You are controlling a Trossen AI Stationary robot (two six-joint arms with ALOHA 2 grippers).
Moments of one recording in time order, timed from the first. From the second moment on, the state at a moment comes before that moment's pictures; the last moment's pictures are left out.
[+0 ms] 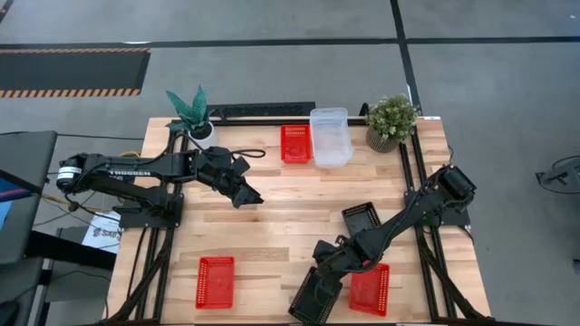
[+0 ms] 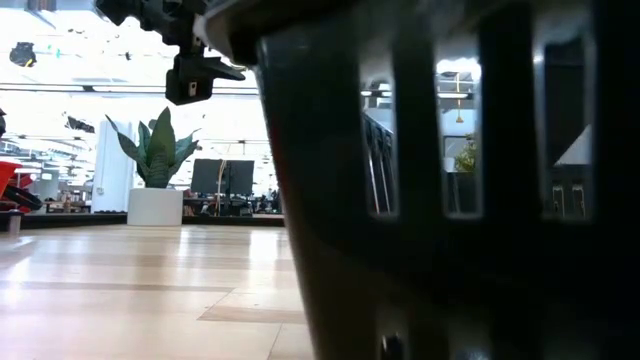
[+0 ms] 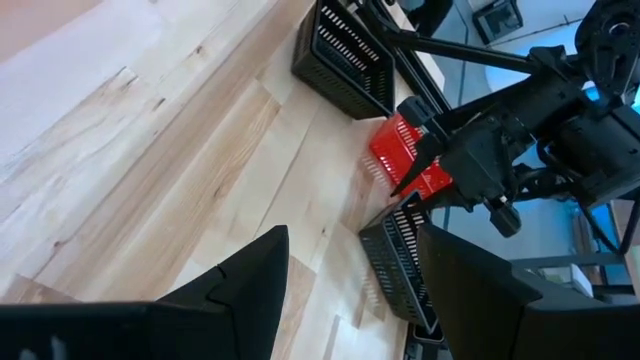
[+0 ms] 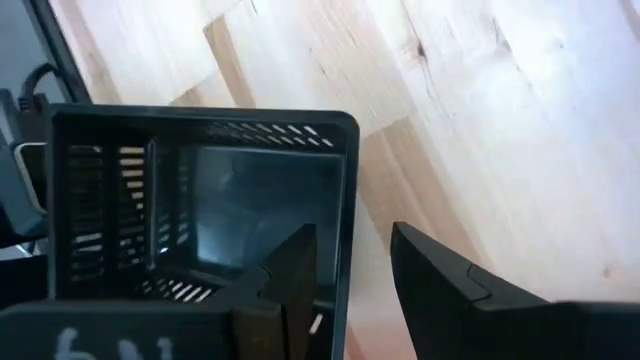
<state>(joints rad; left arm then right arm) 0.12 1.10 0.79 -0.26 0.33 -0.79 0.56 1.82 1.25 -0.53 0.05 1.05</state>
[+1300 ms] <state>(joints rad) 0.12 1.10 0.79 -0.27 0.29 -0.77 0.30 1.51 1.26 -0.85 -0.03 0.58</state>
